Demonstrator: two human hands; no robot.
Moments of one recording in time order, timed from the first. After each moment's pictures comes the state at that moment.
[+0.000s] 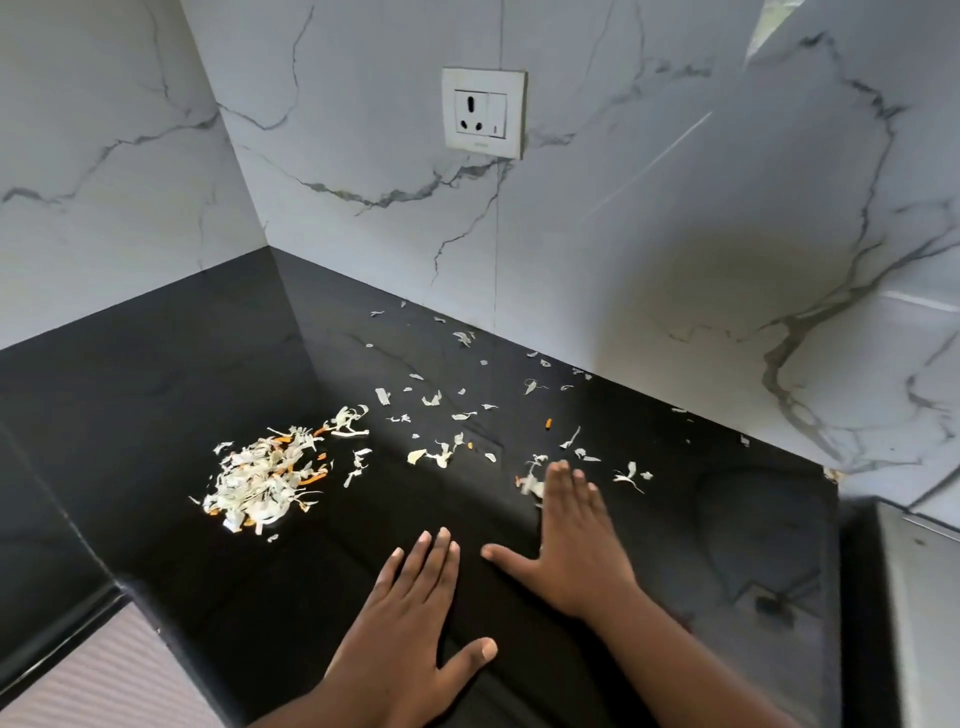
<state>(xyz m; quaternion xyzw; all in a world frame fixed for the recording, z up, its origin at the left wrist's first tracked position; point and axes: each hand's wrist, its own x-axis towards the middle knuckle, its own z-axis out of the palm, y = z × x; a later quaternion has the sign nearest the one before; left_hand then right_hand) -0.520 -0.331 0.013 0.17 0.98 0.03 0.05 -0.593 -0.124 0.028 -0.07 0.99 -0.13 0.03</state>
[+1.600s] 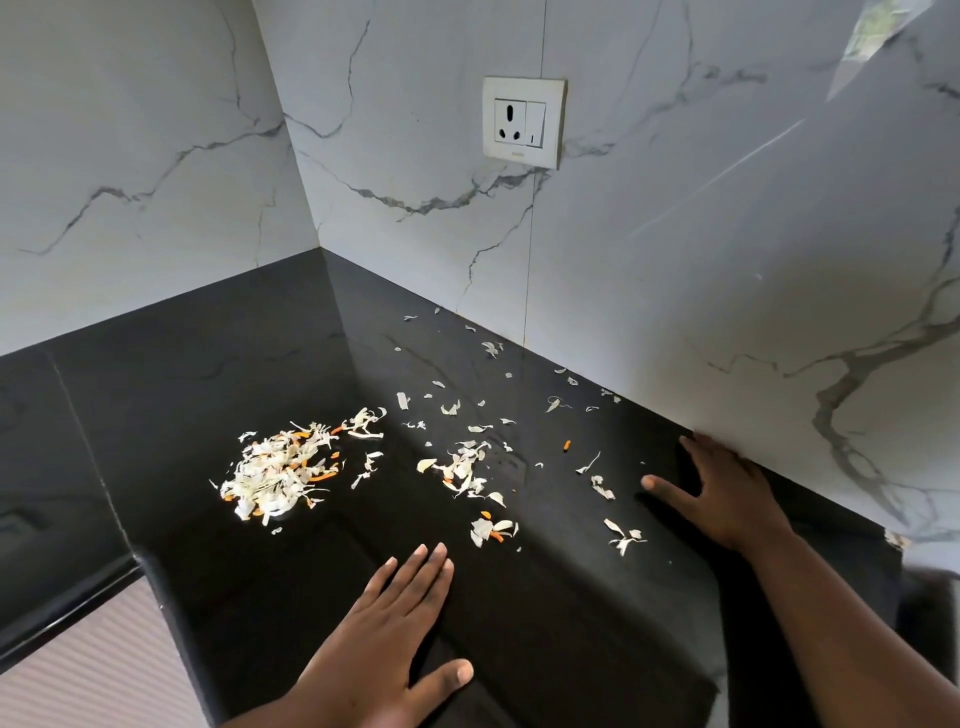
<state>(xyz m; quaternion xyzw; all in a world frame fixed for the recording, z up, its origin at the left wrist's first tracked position) -0.521 -0.334 0.006 0.19 0.98 -0.03 -0.06 -0.710 0.040 0.027 -0.03 0.99 -0.15 -0.01</state>
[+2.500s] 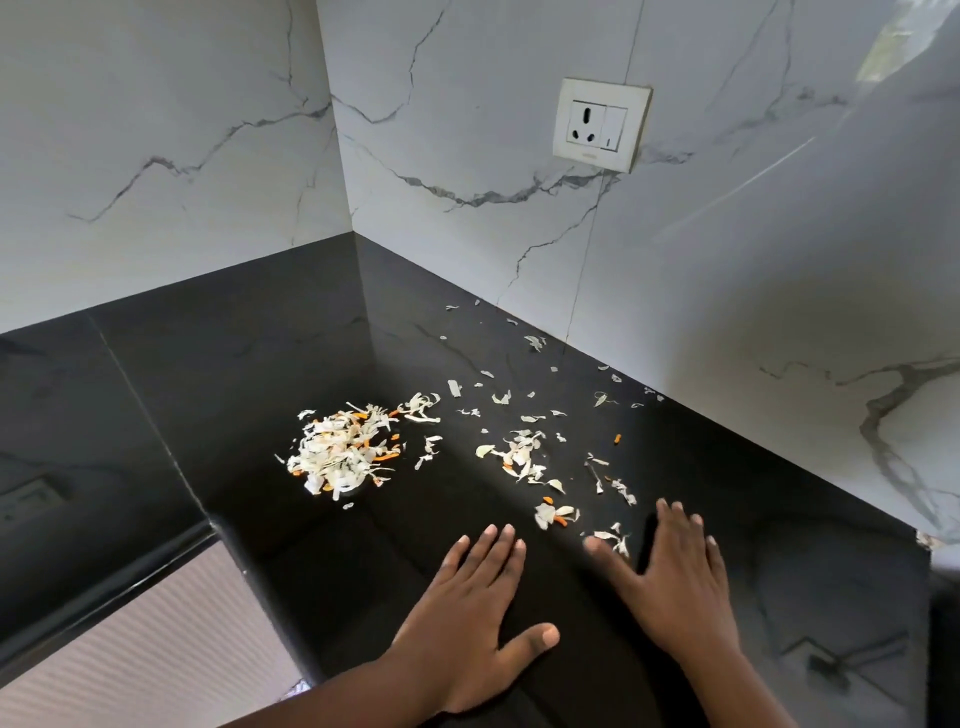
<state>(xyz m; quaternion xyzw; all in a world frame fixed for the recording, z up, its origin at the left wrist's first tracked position) -0.518 -0.331 0.035 0.18 0.97 0.14 0.08 -0.574 -0.105 0.032 0.05 0.97 -0.24 0.02</state>
